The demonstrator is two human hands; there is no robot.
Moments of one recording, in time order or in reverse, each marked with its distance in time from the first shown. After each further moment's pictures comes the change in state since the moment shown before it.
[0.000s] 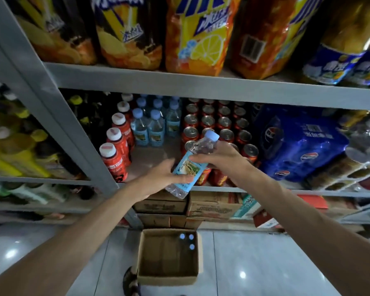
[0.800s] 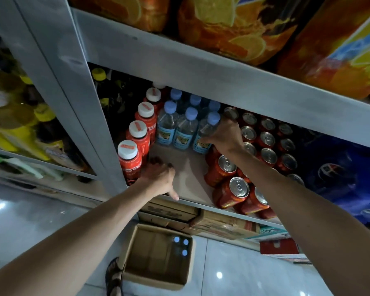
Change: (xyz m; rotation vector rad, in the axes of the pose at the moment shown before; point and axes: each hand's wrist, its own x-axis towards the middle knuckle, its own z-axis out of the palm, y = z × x) left_hand 0.089 -0.098 -0.085 1.163 0.197 -0.201; right_hand 0.203 0.012 0.045 -0.704 0.358 -0.193
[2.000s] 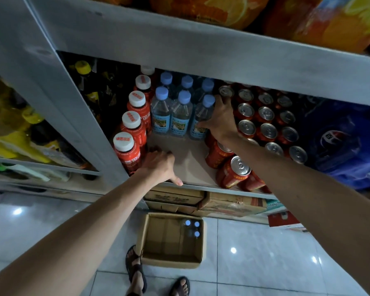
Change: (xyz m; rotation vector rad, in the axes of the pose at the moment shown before) left_hand 0.003 -0.003 0.004 0.020 0.025 -0.022; right_hand -0.006 0.012 0.019 0.084 0.073 -0.031
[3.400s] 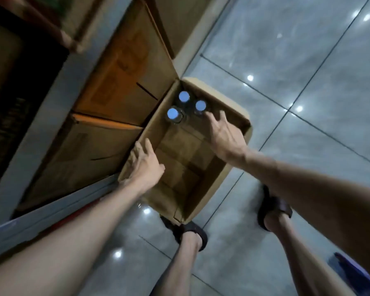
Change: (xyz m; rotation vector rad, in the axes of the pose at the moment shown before) left_hand 0.142 -0.017 0.635 0.413 -0.532 0.245; right_hand -0.440 0.424 0.510 -0.051 -0.137 0.981
